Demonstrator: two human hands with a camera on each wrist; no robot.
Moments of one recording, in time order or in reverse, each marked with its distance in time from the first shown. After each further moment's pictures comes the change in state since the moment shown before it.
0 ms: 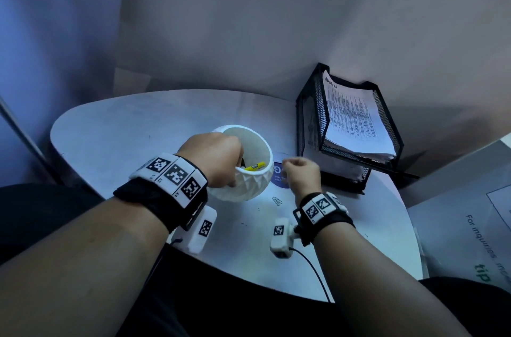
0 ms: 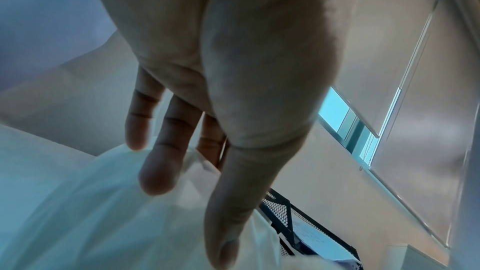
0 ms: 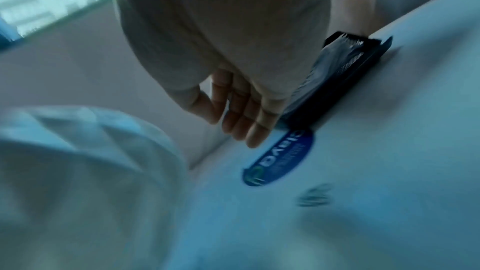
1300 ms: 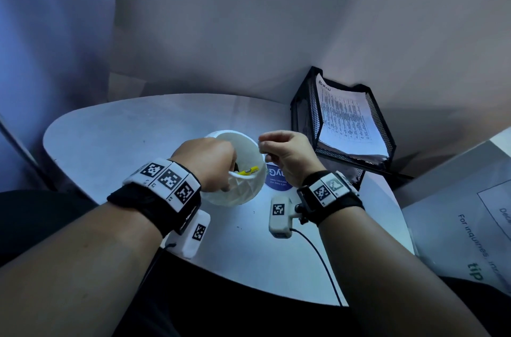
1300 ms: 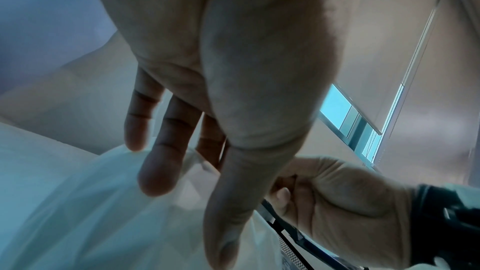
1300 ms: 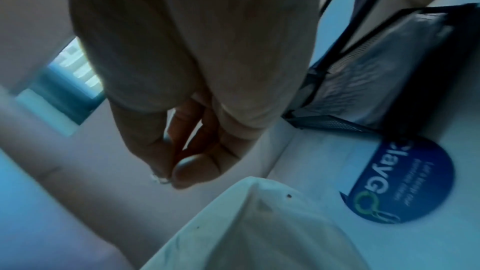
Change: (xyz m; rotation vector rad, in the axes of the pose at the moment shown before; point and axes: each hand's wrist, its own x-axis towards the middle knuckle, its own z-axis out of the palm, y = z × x) left_hand 0.001 0.000 0.002 -0.002 -0.011 -0.016; right_hand -0.026 -0.085 -0.005 0.298 -0.429 -0.131
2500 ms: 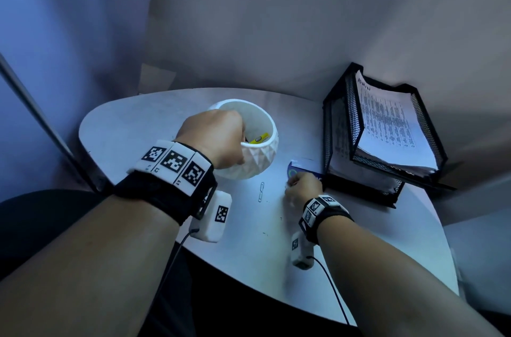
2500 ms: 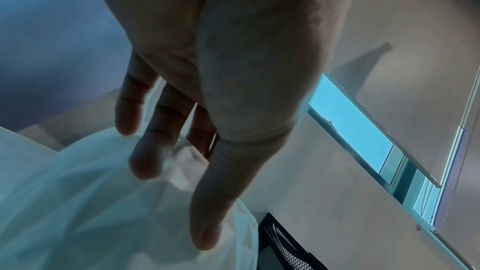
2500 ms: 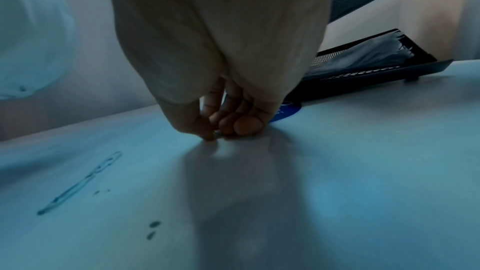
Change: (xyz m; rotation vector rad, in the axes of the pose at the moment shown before) left_hand 0.018 -0.045 -0.024 -0.122 0.149 -0.170; right_hand 0.045 0.123 -0.006 -0.972 0.159 0.258
